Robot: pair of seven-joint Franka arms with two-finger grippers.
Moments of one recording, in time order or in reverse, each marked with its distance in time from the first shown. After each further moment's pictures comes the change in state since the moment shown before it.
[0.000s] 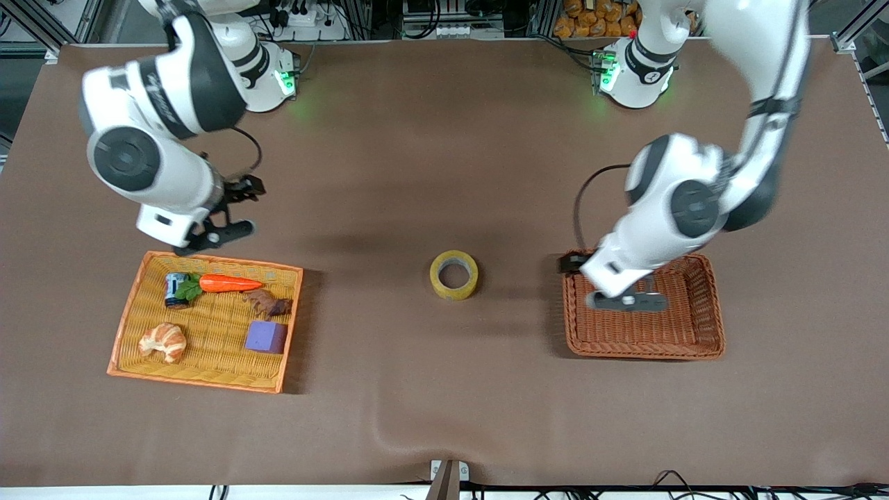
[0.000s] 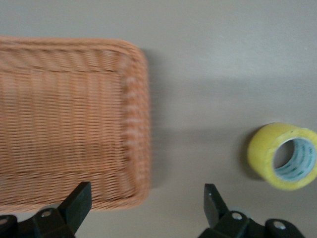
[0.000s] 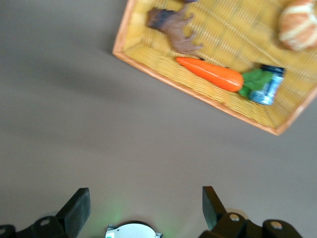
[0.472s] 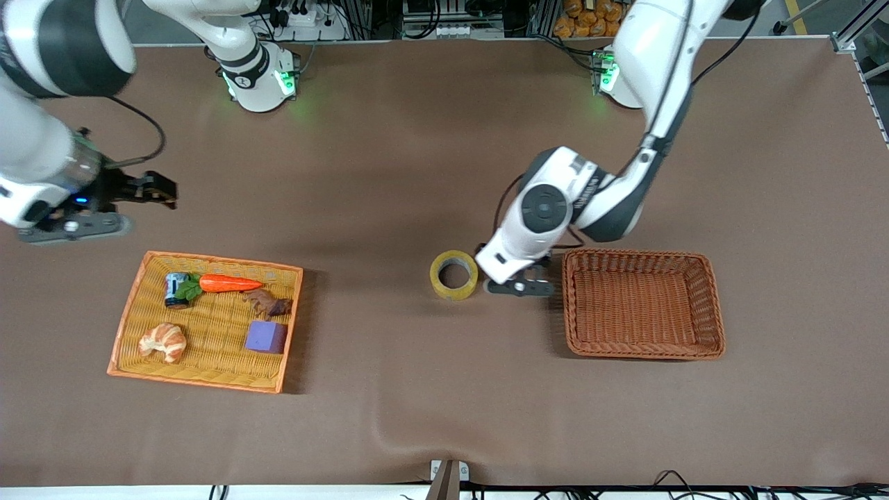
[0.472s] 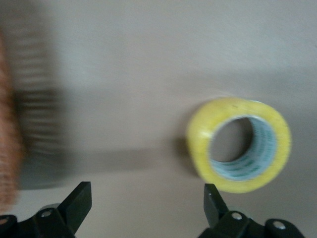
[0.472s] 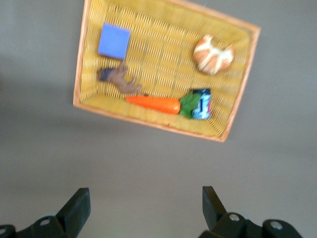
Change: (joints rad) left arm -0.234 0.189 0.007 0.127 0.047 0.033 -0.233; right arm -0.172 -0.050 -0.003 0.151 0.004 0.025 -0.001
